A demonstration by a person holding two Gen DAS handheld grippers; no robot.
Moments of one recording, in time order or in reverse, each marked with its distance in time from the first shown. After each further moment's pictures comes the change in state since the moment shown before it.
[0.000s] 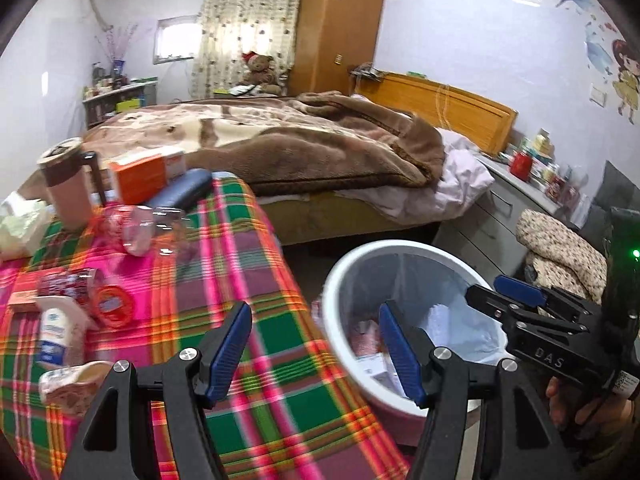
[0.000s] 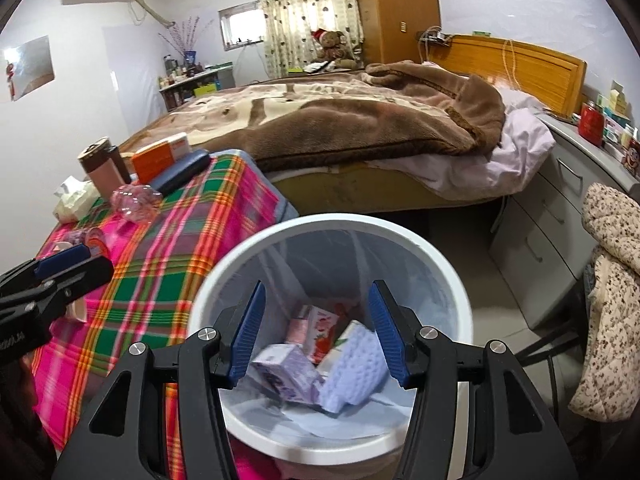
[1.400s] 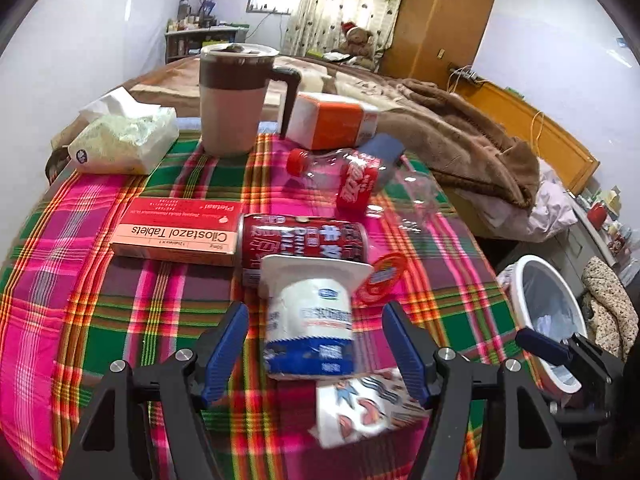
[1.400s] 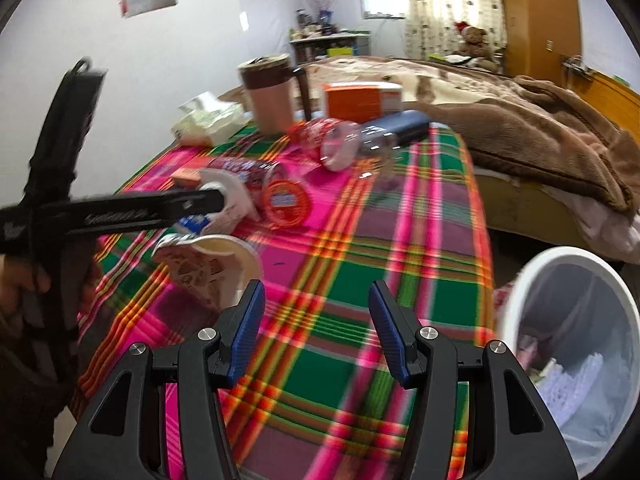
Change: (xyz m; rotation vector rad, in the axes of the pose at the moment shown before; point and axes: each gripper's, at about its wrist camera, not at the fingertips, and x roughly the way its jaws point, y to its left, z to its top) left arm -0.007 0.223 -0.023 -0.234 0.116 0.145; right arm 0.034 0.181 -0.019 -0.291 0.100 0.333
